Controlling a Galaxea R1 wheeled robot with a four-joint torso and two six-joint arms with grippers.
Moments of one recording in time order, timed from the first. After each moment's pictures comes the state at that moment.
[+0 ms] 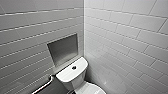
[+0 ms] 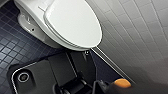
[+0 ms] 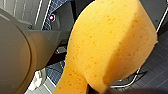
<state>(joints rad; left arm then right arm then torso) 0.84 2.14 -1.36 -0.06 0.35 -0.08 -1.50 2.70 -2.09 0.02 0.12 0.07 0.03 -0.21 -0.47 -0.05</state>
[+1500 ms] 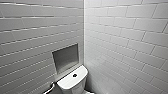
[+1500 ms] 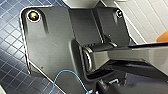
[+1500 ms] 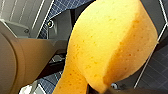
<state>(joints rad) 1.42 2.71 -2.23 0.16 0.01 -0.08 -1.53 2.80 -2.26 0.01 0.11 0.07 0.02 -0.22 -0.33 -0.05</state>
